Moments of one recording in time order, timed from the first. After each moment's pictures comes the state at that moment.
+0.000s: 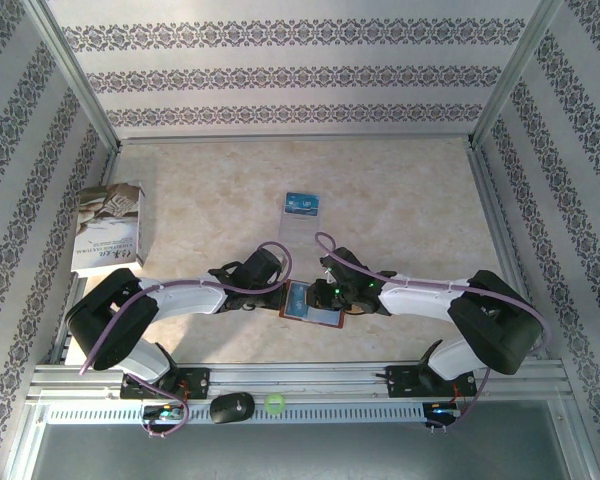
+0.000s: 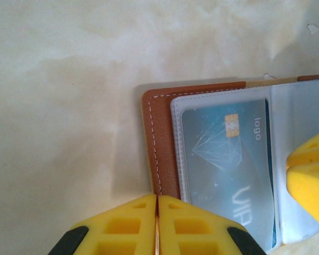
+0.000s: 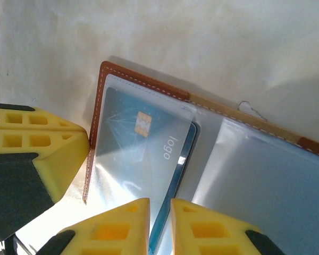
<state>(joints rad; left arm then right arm) -0.78 1.52 0.65 -0.13 0.12 -0.61 0.79 1.46 0.56 -0.04 -0.29 0.88</state>
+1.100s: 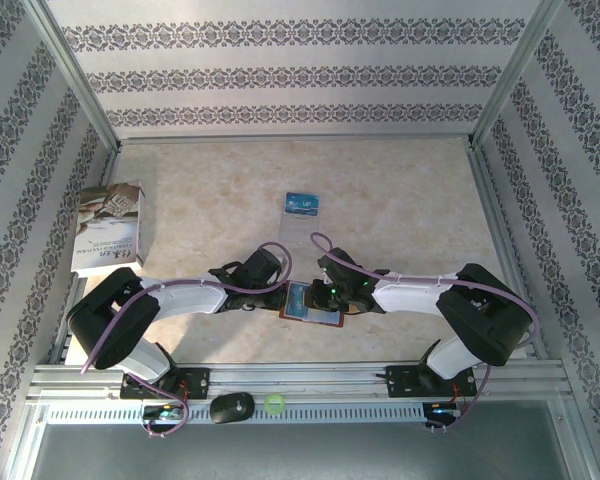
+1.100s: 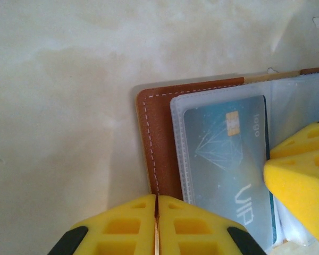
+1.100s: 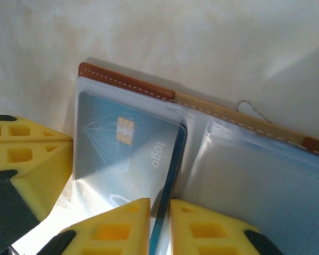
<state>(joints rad) -0.78 1.53 0.65 -0.13 0.14 -0.61 0.80 1.53 0.59 -0.03 -0.29 0.91</state>
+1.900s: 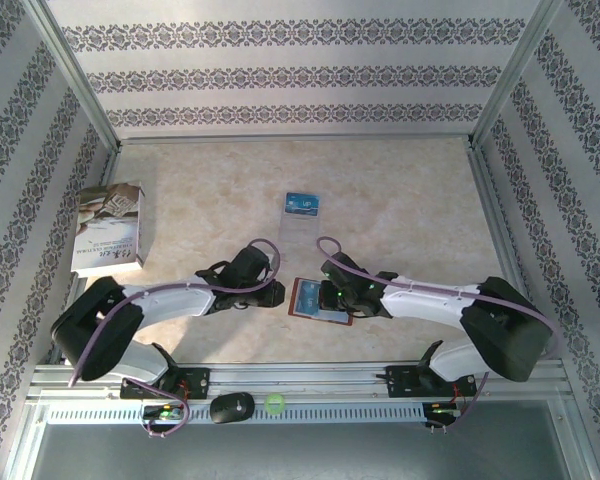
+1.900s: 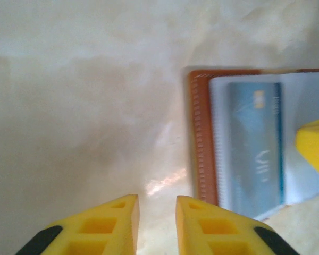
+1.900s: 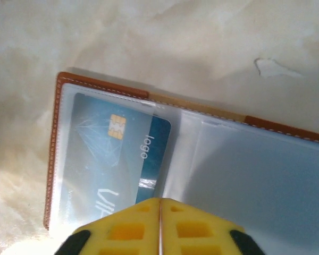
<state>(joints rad) -0.72 1.42 0.60 -0.11 0.18 -0.63 0.84 1.39 0.59 -0.22 -0.04 0.89</state>
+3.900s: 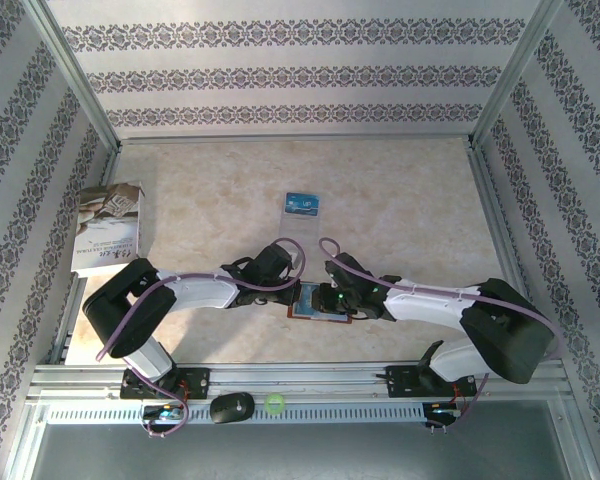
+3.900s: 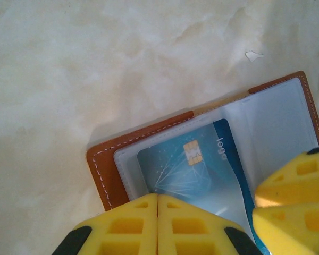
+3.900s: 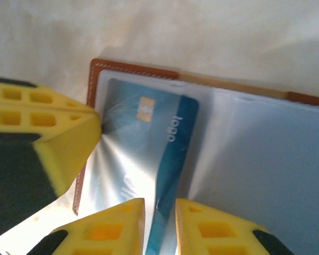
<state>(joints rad) -0.80 1.63 0.72 -0.02 0.17 -0.57 0.81 1.39 0.53 -0.10 -0.19 0.89</state>
